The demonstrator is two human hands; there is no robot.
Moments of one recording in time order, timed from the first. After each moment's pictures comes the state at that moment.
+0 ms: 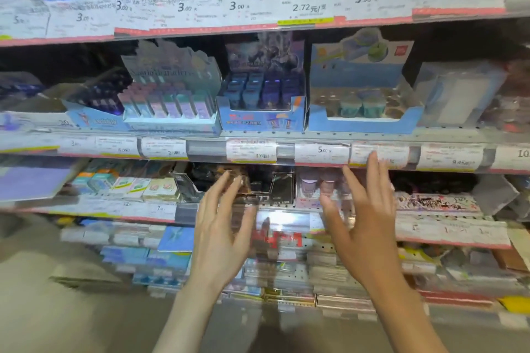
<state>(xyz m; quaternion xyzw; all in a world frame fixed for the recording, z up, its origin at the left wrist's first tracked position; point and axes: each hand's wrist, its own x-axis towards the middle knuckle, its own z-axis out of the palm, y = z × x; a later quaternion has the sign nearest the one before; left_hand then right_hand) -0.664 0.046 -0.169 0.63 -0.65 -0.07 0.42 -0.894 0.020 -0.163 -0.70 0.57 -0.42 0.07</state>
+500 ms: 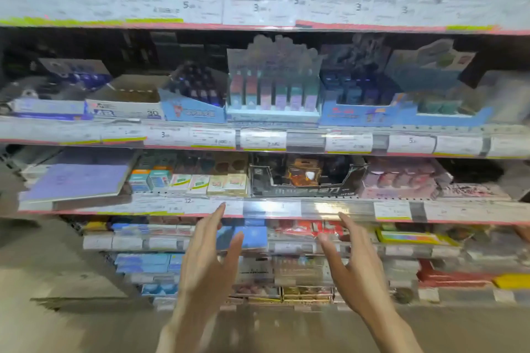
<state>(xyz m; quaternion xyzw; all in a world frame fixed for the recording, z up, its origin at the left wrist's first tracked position) -0.464 0.108 -0.196 0.67 -0.61 -0.21 0.37 -0.715 0.105 -0.206 -0.62 0.68 -0.33 0.21</state>
